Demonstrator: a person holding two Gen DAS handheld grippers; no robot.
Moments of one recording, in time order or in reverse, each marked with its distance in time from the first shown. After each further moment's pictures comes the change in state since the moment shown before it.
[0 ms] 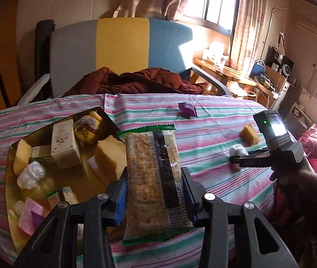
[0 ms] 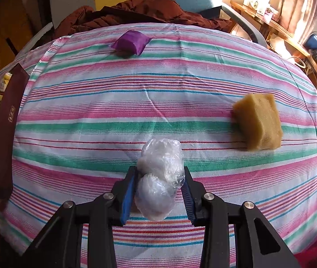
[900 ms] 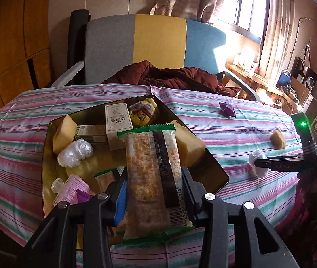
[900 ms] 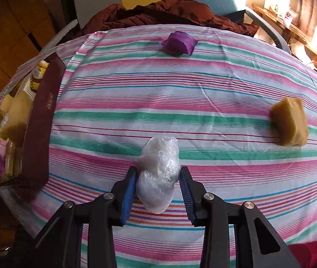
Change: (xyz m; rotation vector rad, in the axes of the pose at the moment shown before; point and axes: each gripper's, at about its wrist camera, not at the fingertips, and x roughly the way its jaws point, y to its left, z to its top) left arm -0.022 0.070 -0.029 -0.108 0.013 0.134; right arm -0.021 0.055 -0.013 -0.042 -0.016 0.152
